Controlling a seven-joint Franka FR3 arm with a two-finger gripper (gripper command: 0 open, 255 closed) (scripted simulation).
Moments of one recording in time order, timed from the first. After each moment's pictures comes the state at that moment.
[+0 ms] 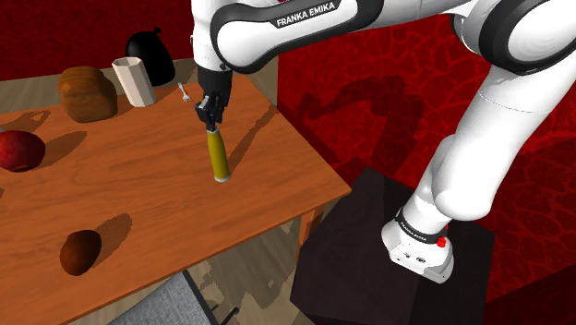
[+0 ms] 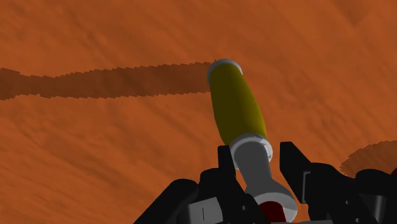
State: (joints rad) arm 0.19 0.07 0.26 -1.86 -0.01 2.12 0.04
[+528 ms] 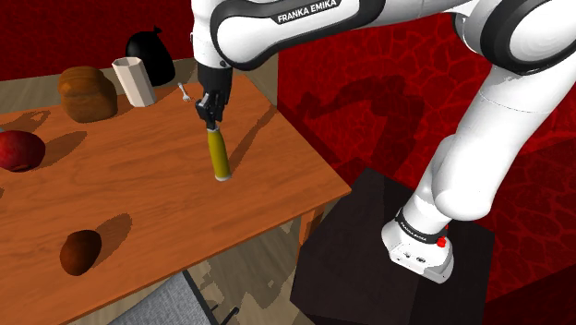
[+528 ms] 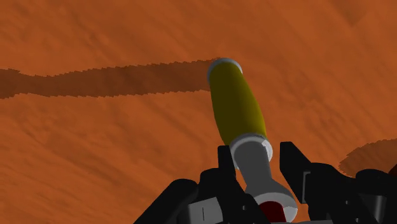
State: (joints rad) arm 0.19 0.06 0.26 -1.85 -0.01 2.10 0.04
